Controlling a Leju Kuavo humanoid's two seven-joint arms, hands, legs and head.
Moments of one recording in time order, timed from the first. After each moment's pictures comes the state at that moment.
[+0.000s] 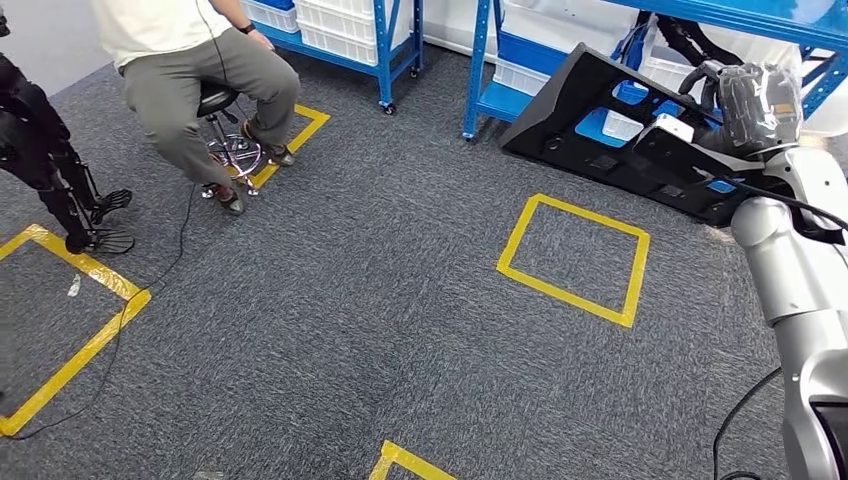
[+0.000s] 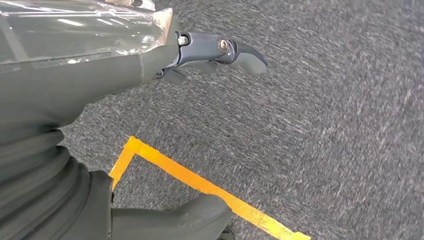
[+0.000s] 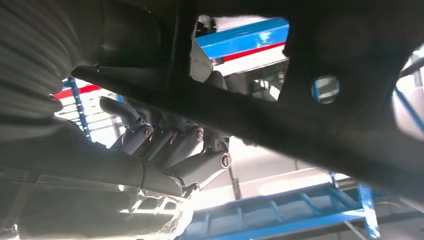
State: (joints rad) left arm -0.10 -0.09 0.64 -0.21 -0.52 0.22 -0.45; right arm -0.99 -0.43 0.35 -0.90 0.83 -0.22 -0.30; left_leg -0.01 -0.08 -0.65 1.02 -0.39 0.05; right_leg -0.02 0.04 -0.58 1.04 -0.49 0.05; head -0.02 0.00
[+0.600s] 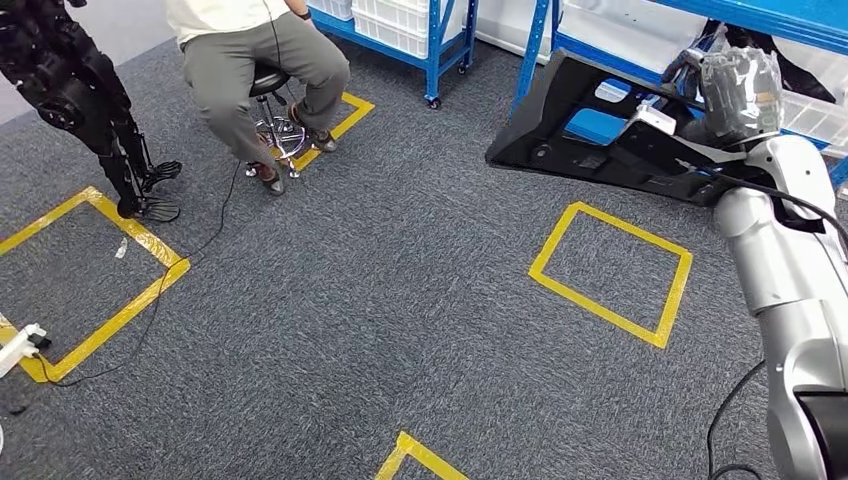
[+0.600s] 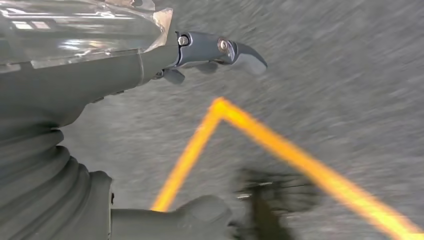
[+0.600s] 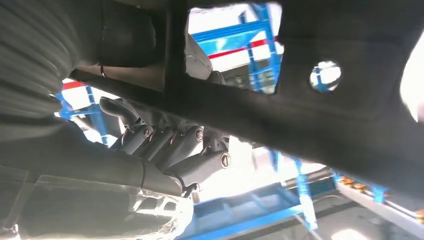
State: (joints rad) left arm -0.09 -0.09 0.62 -0.20 -0.58 0.11 -0.08; right arm -1.01 -0.38 0.36 -0.91 0.85 -0.24 -0.31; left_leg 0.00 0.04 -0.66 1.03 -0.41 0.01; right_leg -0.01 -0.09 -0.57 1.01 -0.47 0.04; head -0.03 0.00
